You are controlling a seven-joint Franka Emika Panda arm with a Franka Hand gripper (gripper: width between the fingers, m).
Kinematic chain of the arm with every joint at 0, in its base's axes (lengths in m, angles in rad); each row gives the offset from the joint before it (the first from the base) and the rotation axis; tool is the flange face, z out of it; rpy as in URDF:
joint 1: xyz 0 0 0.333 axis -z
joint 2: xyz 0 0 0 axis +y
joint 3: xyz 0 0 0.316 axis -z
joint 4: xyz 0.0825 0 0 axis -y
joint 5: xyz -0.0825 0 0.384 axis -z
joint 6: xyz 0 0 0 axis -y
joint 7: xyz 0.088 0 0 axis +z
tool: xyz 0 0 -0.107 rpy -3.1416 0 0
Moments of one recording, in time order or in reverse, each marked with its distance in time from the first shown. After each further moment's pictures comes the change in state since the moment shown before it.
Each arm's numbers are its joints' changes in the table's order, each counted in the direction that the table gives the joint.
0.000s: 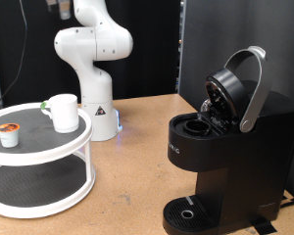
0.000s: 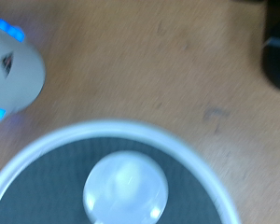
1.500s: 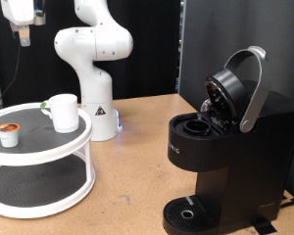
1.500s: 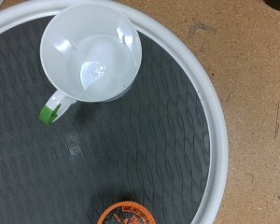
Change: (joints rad) arm 0.021 0.114 0.156 -0.047 0.106 0.269 0.125
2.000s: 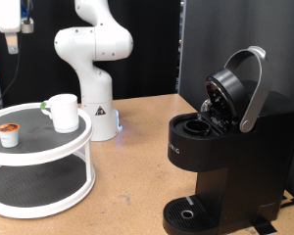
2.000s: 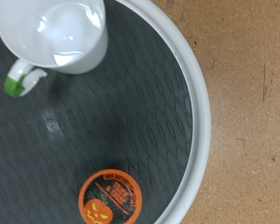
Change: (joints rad) arm 0.014 0.082 0.002 0.019 0.012 0.089 -0.088
